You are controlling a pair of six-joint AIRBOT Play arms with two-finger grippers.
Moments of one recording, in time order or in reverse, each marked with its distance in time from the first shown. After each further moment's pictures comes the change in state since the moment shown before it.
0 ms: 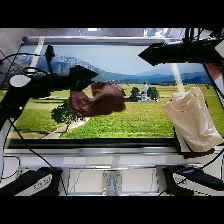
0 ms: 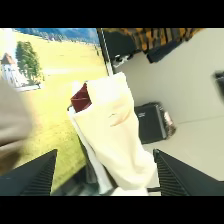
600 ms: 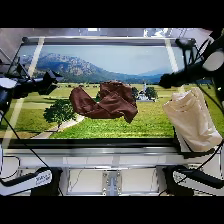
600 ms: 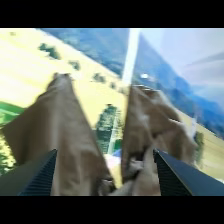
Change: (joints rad) left arm 0.354 -0.166 0.001 0.479 0.165 -0.230; right arm -0.165 -0.015 -0.348 -0.296 0.125 0.095
